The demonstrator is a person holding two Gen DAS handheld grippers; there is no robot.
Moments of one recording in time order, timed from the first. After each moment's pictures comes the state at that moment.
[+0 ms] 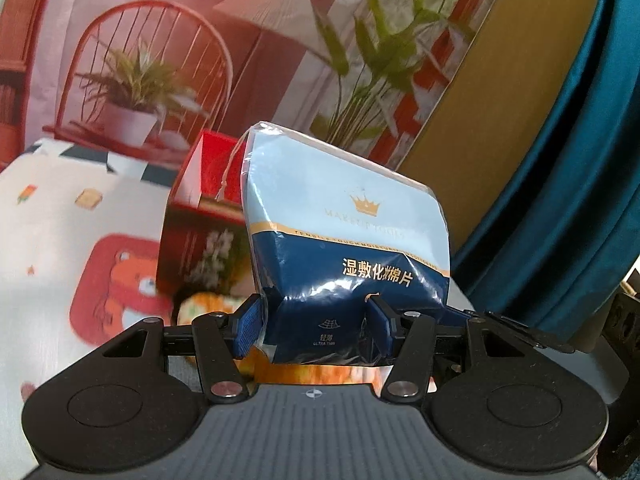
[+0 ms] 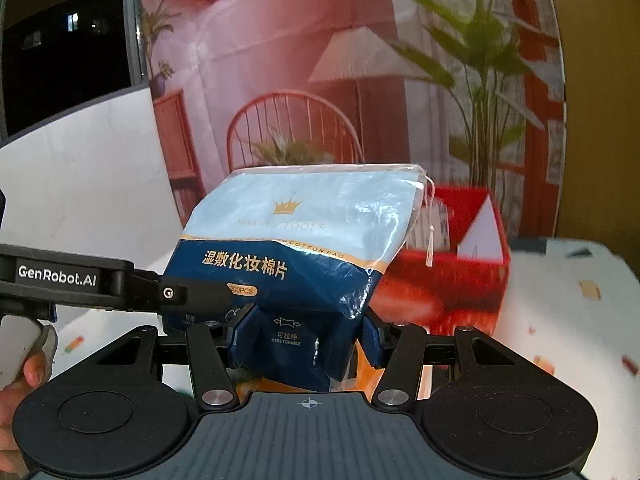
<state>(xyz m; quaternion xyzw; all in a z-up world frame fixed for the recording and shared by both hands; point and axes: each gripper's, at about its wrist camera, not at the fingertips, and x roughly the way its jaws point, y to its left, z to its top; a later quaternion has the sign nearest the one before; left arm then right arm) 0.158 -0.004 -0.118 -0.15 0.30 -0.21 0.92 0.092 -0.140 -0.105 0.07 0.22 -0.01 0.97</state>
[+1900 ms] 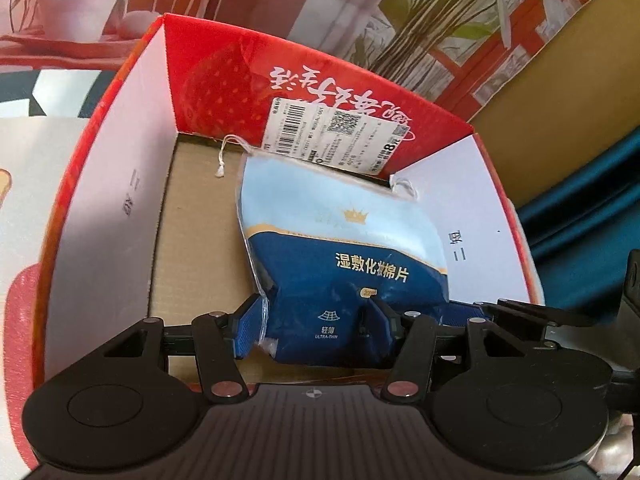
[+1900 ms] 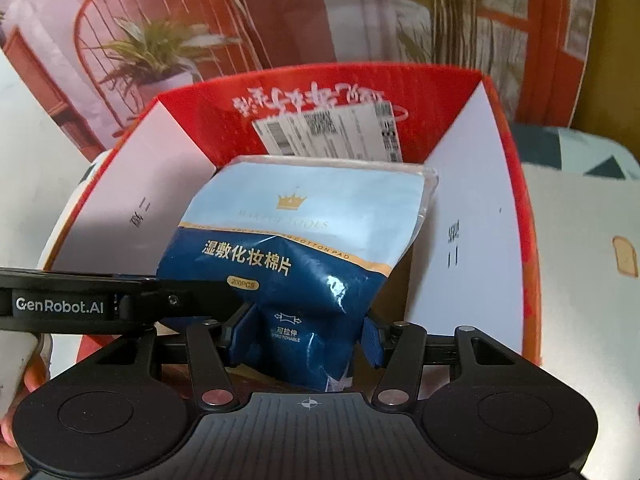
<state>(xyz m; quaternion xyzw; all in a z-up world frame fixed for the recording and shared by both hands) 0.415 -0.048 -0.197 -0.13 0.51 -0.20 0.82 0.332 -0.281 -0.177 0.17 0.48 -0.07 0.86</state>
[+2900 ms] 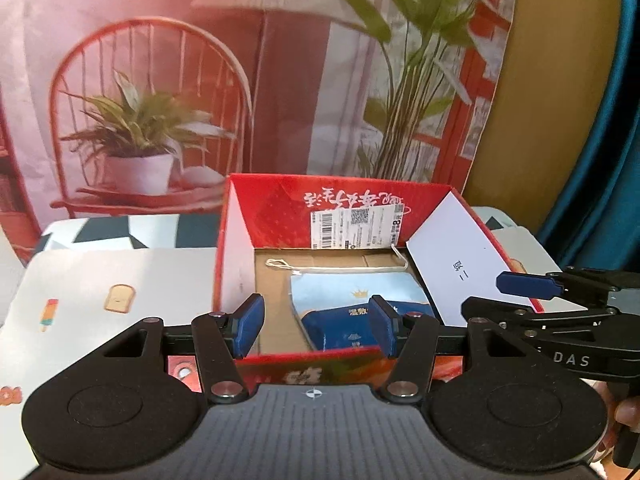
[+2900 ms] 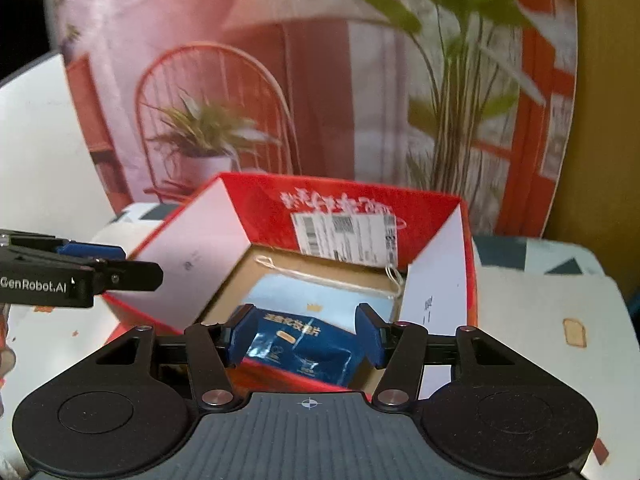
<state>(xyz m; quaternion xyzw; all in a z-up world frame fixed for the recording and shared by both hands) 0.308 -0.018 -0.113 0.00 0.34 -0.15 0.93 0.251 -0.244 -0.114 0.07 0.32 -0.06 0.94</state>
